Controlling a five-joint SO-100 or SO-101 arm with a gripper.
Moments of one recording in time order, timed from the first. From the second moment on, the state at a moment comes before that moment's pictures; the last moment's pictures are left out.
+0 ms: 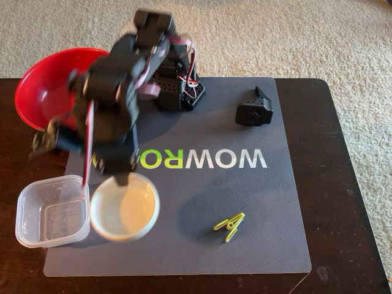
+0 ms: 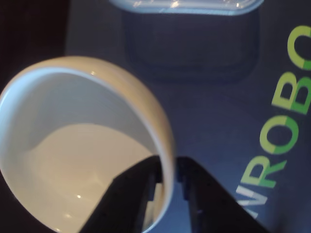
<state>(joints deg) 12.0 82.9 54.8 97.6 20.3</state>
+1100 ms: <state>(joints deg) 76.2 149.8 144.6 67.0 59.9</state>
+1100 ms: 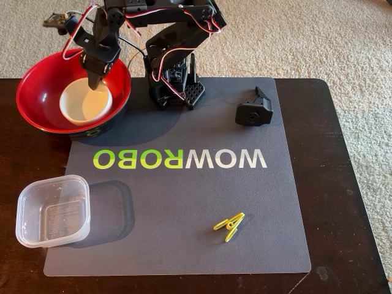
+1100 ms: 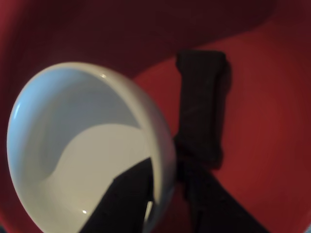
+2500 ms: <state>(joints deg) 41.1 55.6 39.5 97.4 45.1</state>
